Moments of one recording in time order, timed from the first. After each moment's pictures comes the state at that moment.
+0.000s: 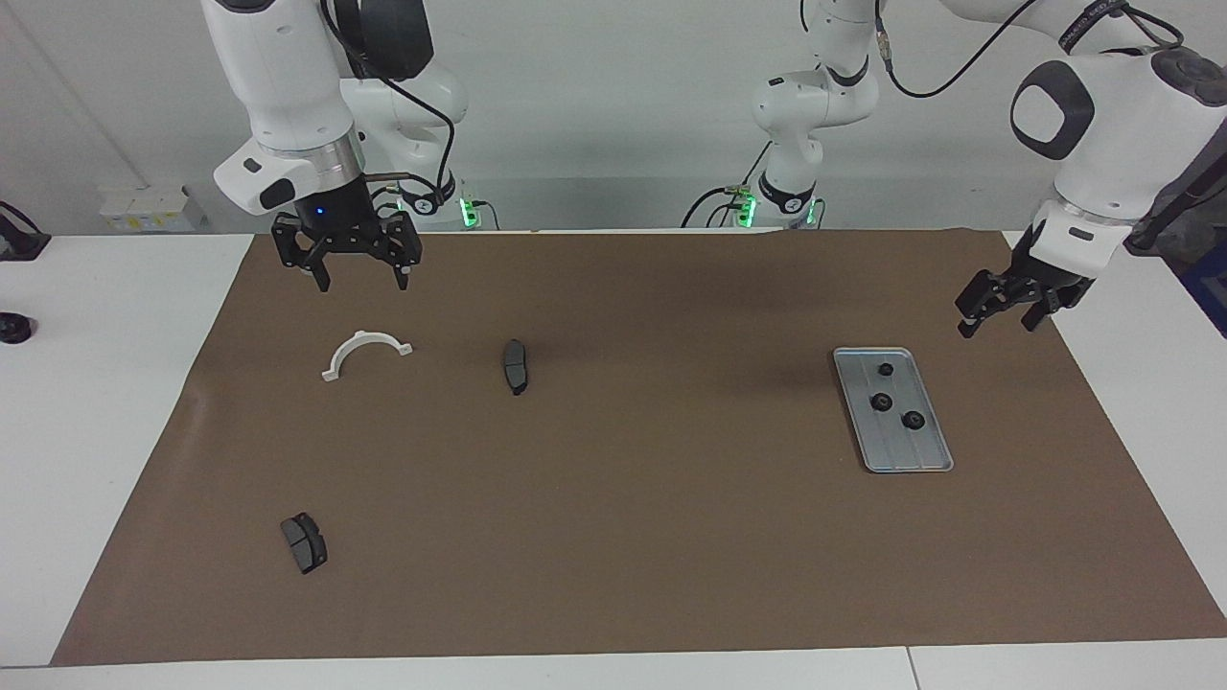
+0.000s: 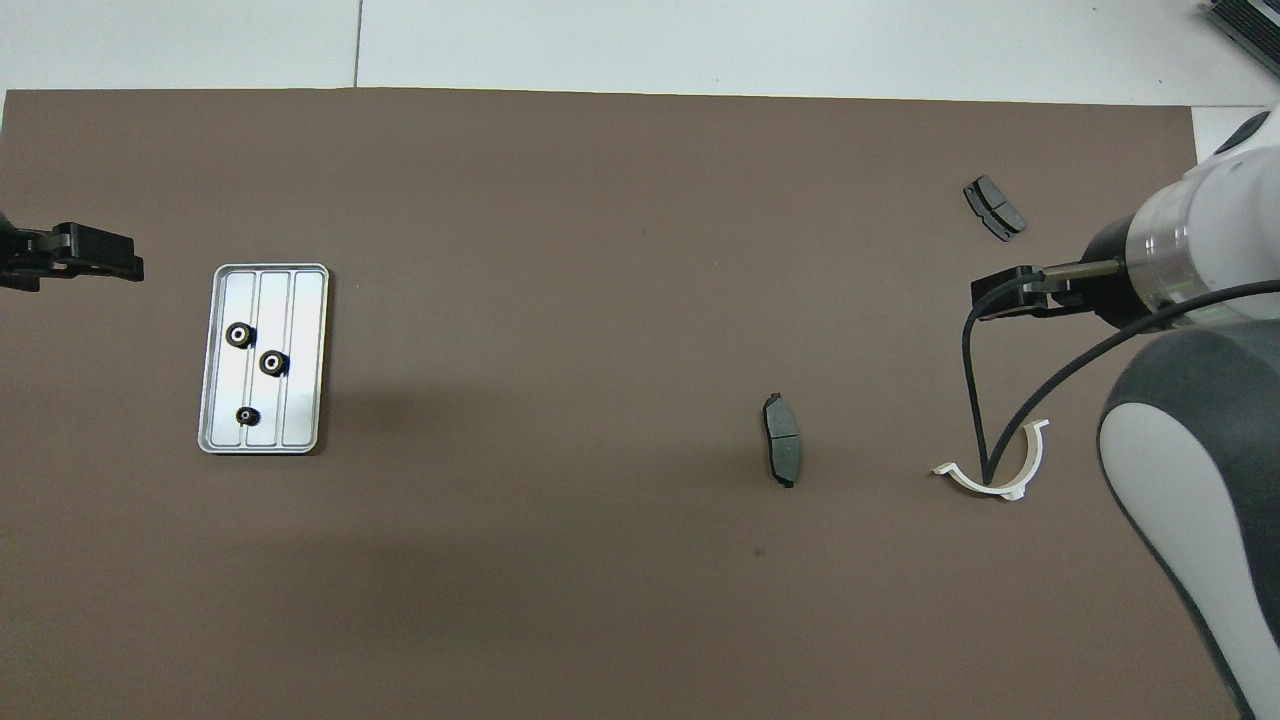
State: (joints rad) left arm 0.10 0.08 -0.04 -1.67 -0.02 1.85 0.03; right arm -0.01 0.01 0.17 -1.62 -0.06 1.69 0.13
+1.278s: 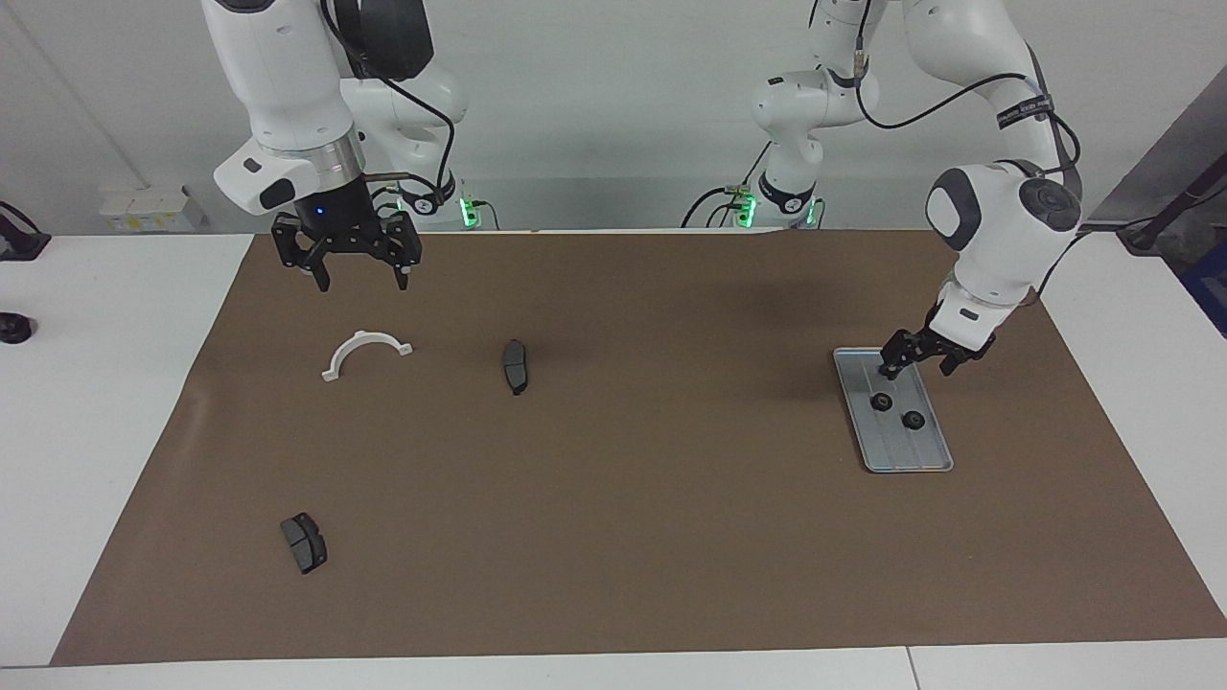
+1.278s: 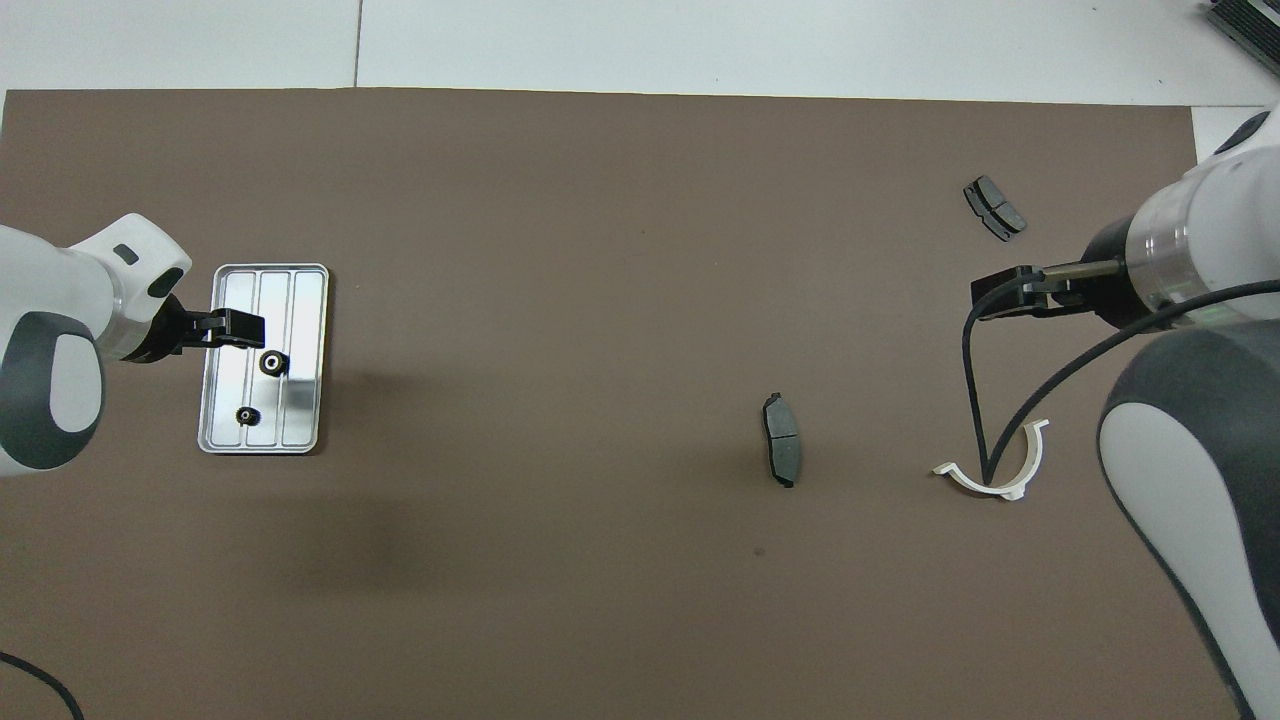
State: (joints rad) left arm 0.07 0.13 -0.05 -2.04 -0.02 2.21 0.03; right arm -0.01 0.01 0.17 -1.62 -0.06 1.69 0.13
